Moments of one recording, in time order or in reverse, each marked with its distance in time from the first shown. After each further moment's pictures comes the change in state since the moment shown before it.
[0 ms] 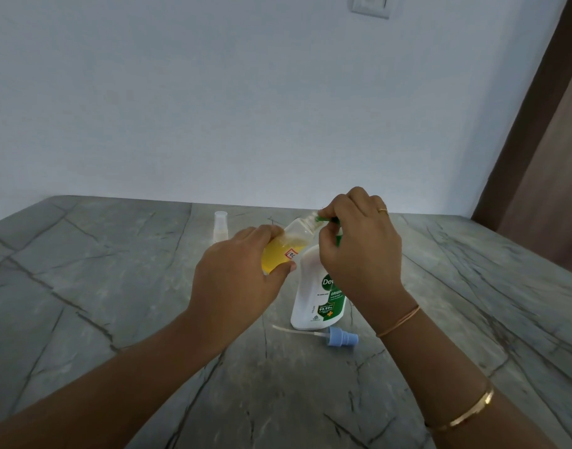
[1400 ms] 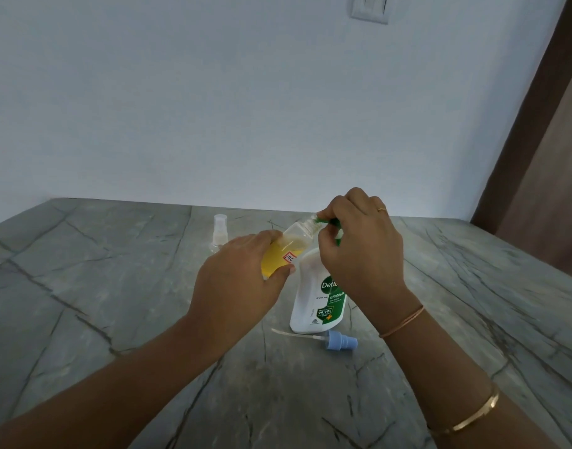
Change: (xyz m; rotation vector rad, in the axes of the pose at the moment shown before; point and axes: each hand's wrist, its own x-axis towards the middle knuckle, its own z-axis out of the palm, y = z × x) left_hand -0.001 0.005 -0.001 -0.002 -0.051 -0.059; right_hand 0.004 0.002 -0.003 0.006 -0.007 0.000
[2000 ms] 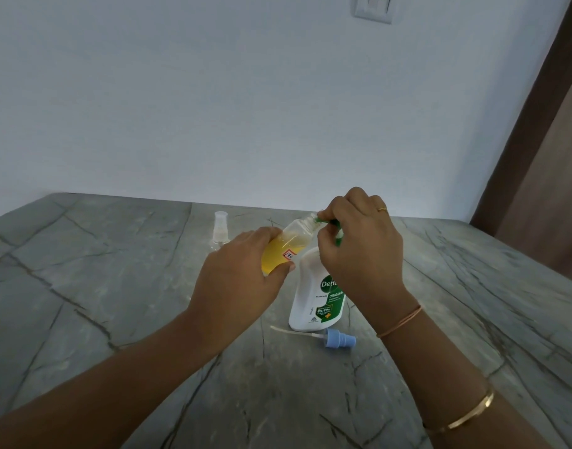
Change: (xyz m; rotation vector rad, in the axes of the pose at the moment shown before) left_hand 0.002 -0.001 0.001 -0.024 -0.017 0.003; right_hand -0.001 -0.001 0.000 -0.015 -0.007 -0.026
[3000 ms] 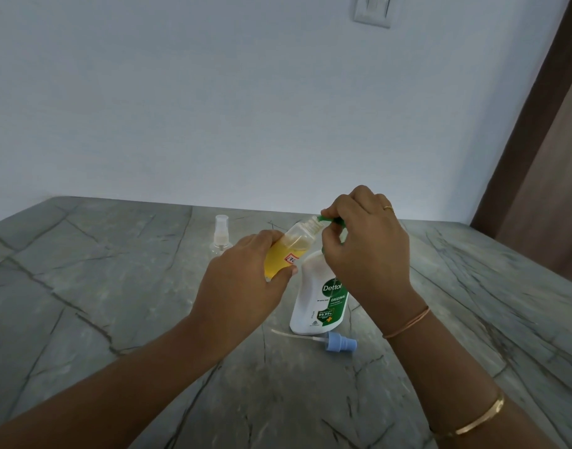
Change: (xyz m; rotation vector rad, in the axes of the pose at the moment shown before) left_hand -0.001 0.001 0.002 -0.025 0.034 0.024; right_hand 0.005 0.001 -0.006 -0.014 -0.003 -0.001
